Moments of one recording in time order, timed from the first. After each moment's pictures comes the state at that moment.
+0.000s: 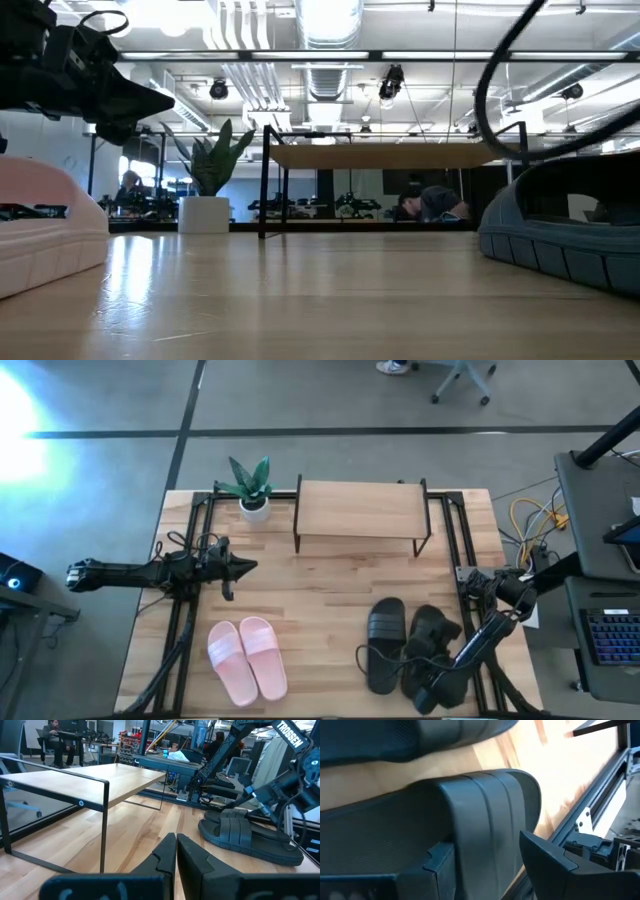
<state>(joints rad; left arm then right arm) 0.01 0.21 0.01 0.15 -0.20 -0.18 0.94 1.97 1.33 -1.51 0.26 1.47</state>
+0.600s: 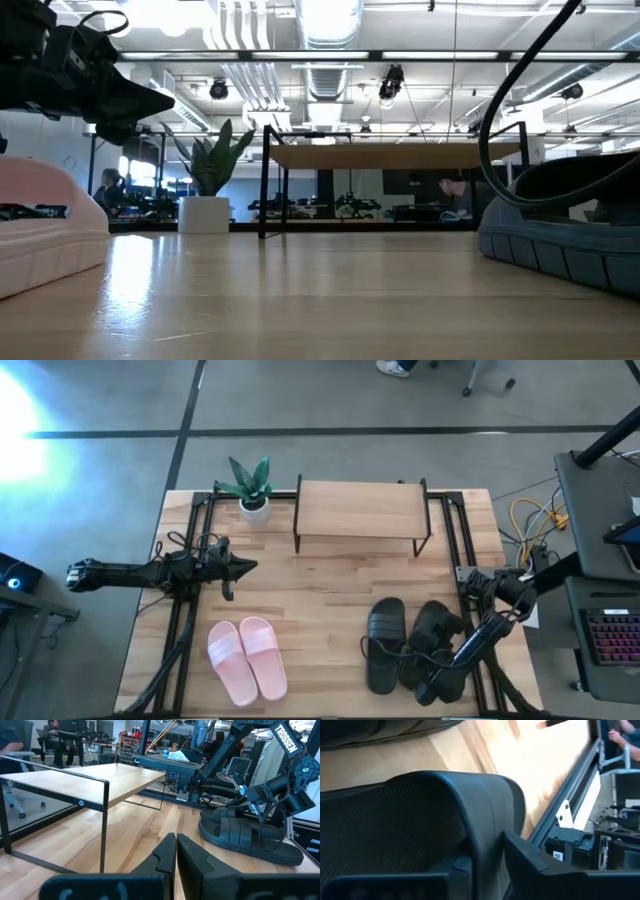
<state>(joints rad) 0.01 0.21 0.01 0.15 -0.20 -0.18 0.94 1.97 1.24 -1.54 0.26 1.55</state>
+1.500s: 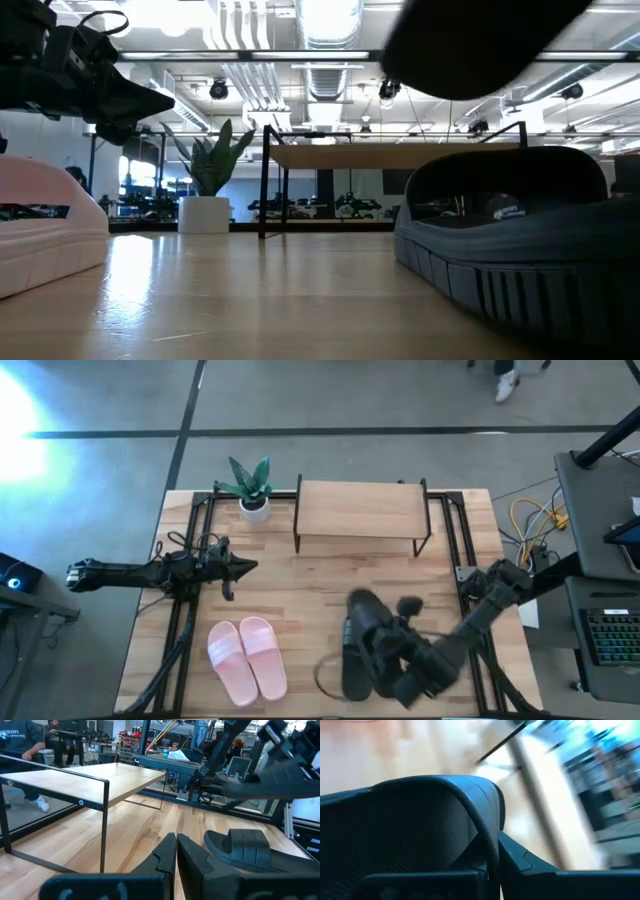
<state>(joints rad) 0.01 0.21 0.01 0.15 -0.20 -0.18 0.74 1.89 1.75 -1.57 0.99 0.90</state>
